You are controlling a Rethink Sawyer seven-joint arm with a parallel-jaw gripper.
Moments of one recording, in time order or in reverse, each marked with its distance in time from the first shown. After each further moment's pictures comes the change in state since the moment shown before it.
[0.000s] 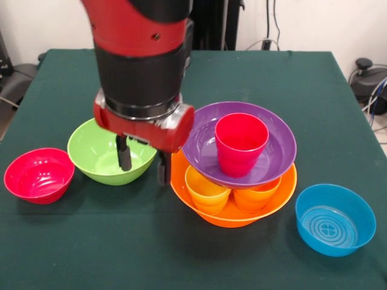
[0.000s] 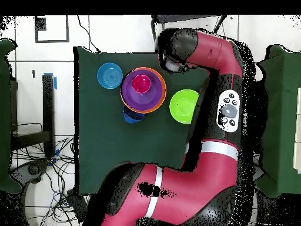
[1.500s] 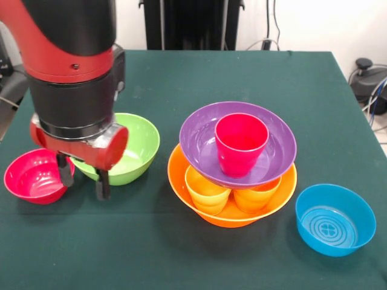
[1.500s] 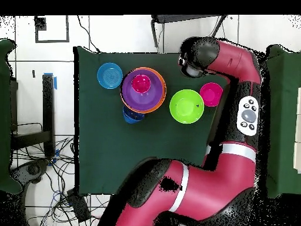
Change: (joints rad) arm -0.099 0.035 0.041 -0.013 -0.086 -0.069 -0.083
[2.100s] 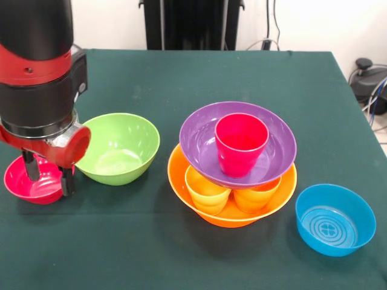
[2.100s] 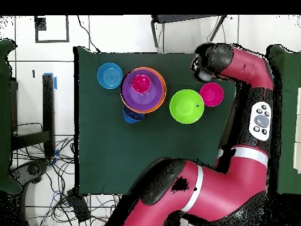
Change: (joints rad) arm -0.056 0.014 0.001 0.003 -0.031 -0.004 -0.012
